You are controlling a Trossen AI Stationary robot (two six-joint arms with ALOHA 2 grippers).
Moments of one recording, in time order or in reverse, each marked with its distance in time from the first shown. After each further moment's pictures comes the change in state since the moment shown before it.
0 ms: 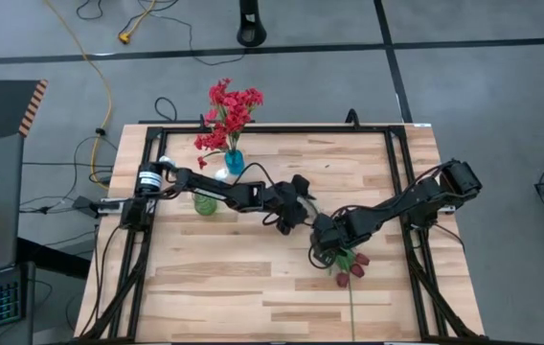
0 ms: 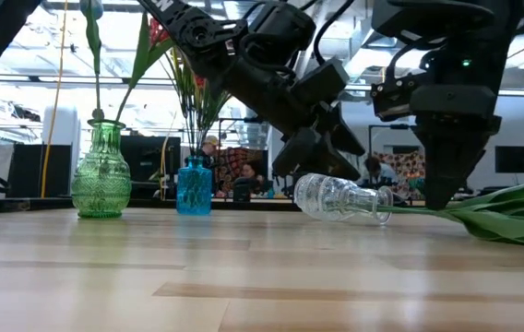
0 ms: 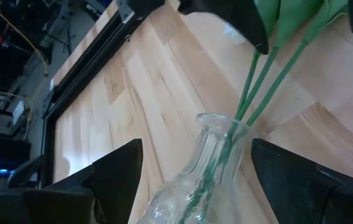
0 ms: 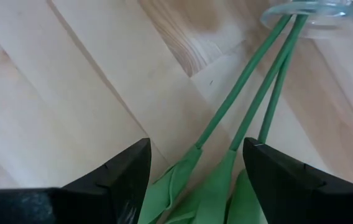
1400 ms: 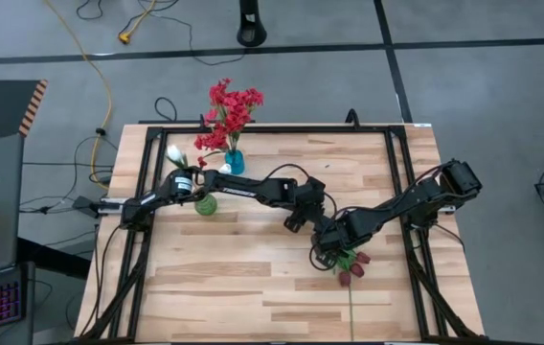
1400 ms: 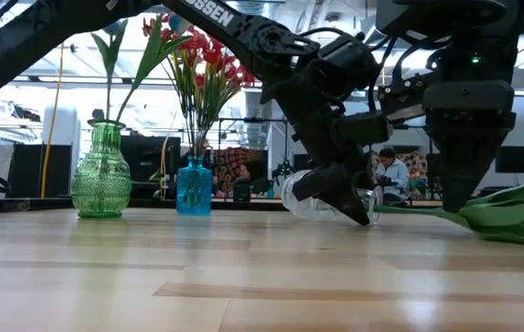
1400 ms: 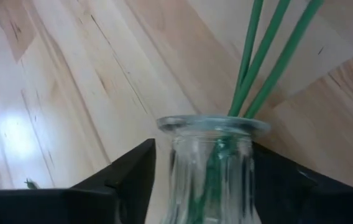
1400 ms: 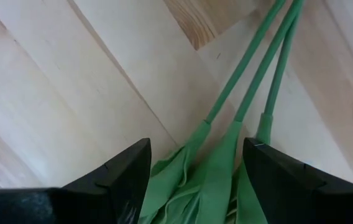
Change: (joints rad) left arm 0.019 0.306 0.523 -0.597 -0.015 -0.010; right arm 0.001 -0.001 0.002 -0.026 -0.033 0.001
